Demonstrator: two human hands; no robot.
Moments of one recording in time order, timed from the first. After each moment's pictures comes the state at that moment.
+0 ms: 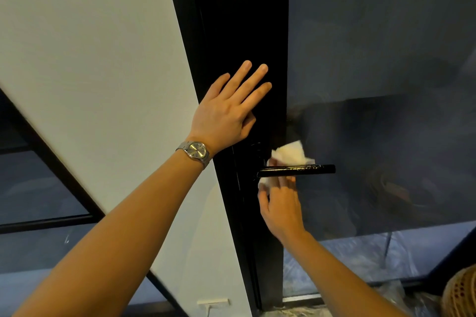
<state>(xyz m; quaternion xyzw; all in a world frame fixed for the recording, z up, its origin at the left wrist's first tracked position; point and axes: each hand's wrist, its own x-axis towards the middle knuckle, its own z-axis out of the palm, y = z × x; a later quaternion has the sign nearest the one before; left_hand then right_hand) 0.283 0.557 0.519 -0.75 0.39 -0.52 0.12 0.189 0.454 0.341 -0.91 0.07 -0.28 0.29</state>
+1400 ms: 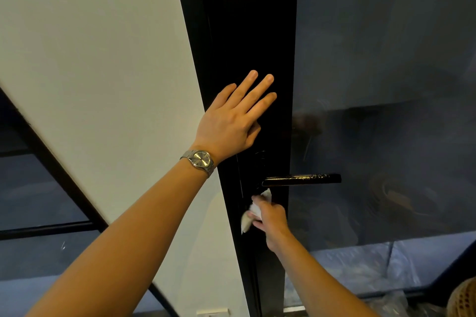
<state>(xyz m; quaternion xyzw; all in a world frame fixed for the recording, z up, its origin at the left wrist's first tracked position) 0.282 0.560 0.520 -0.74 0.40 -0.52 0.10 0.203 0.483 0.355 -0.51 0.31 -0.04 0.80</state>
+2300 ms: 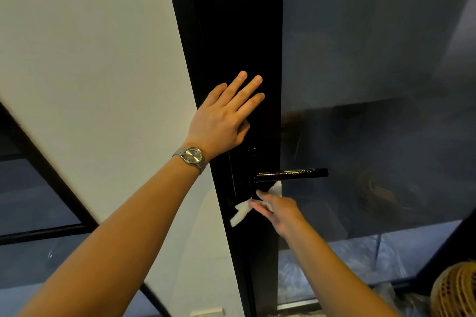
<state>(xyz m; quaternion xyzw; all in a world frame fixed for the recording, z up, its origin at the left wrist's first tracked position) 0.281 0.562 0.522 -0.75 0.42 -0.51 0.10 0.189 0.451 0.375 -0.39 0.28 -0.02 0.88</state>
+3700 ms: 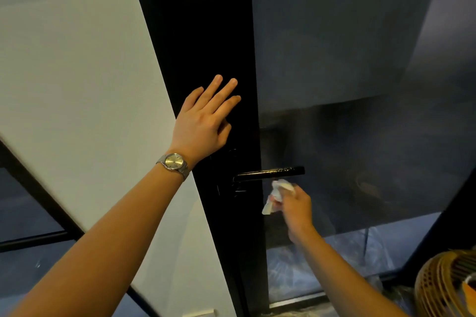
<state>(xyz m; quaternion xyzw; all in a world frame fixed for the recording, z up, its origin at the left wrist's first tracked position) 0.272 0.555 0.518 -0.77 0.40 -0.50 0.03 0.159 0.410 0.367 -0.60 0.27 -0.22 0.72</state>
